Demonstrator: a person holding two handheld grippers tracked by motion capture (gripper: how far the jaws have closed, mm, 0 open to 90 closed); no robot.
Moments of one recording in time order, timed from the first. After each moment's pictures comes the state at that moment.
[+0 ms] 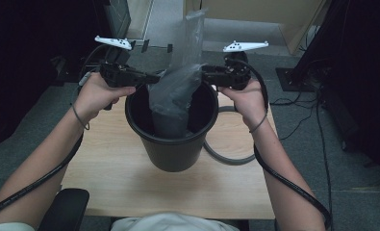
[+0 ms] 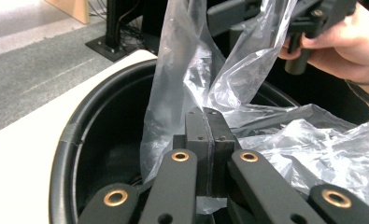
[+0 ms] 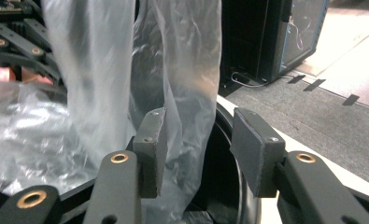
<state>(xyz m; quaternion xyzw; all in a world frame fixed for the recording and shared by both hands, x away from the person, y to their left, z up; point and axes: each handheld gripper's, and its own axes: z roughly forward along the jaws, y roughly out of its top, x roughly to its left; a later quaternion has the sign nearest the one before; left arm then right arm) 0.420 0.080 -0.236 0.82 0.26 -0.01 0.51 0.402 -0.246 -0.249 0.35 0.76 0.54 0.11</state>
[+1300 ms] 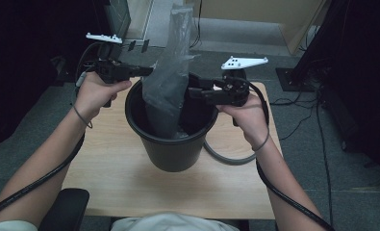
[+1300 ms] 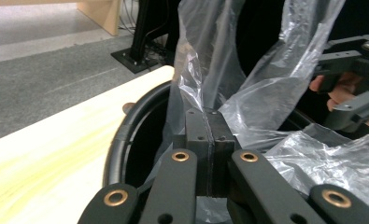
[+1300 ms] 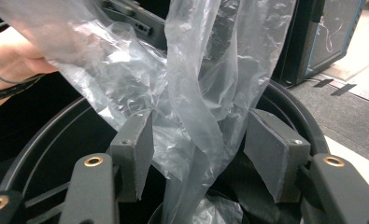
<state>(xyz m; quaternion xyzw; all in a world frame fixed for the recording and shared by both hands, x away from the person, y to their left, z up) 0.429 0.091 -0.241 0.79 0.31 0.01 0.53 0.364 -0.237 -0.260 0.31 0.77 0.55 0.09</state>
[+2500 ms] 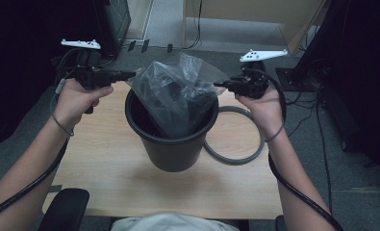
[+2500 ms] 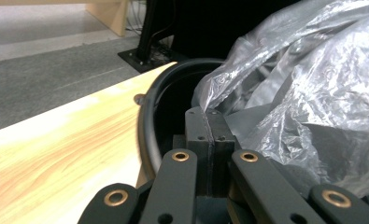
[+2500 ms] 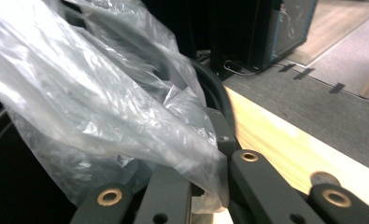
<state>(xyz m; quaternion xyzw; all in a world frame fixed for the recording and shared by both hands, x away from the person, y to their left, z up) 0.416 0.142 -0.247 0.78 0.33 0.02 0.53 0.375 -0.281 -0.248 0.35 0.77 0.51 0.12</state>
